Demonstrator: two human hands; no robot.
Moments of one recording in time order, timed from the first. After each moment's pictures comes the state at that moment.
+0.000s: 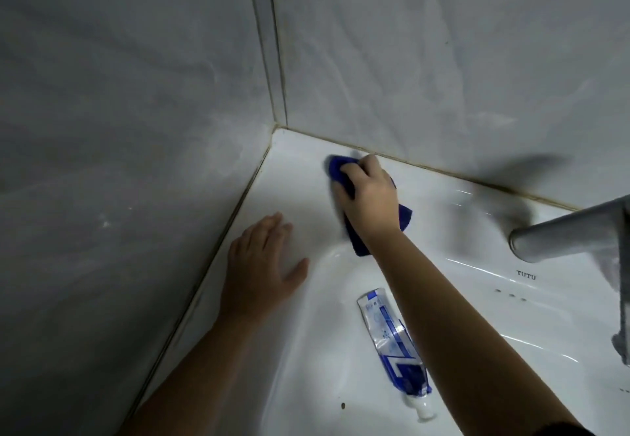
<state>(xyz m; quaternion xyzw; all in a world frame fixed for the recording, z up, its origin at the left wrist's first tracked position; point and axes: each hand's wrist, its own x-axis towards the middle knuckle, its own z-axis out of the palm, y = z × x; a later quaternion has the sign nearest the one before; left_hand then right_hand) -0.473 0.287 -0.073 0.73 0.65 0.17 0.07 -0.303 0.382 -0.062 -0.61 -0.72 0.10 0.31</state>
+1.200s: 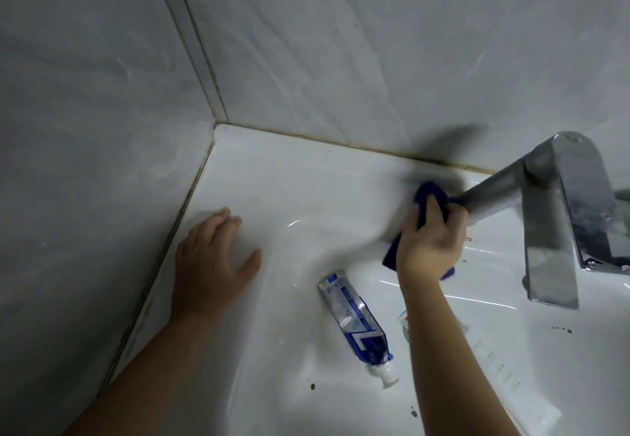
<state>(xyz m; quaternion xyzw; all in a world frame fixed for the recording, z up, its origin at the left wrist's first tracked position) -0.472 0.288 -0.072 0.73 0.65 0.19 0.08 -0.192 0.304 -0.076 -0.85 -0.33 0.02 0.40</state>
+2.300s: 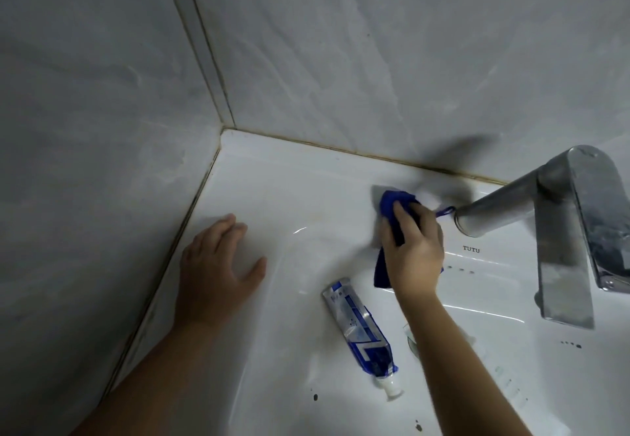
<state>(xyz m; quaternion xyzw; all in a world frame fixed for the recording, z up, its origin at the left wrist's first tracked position) -0.472 0.287 -0.074 0.73 0.64 0.22 0.07 -0.208 0.297 -0.085 -0.74 -0.57 -0.04 0.36</state>
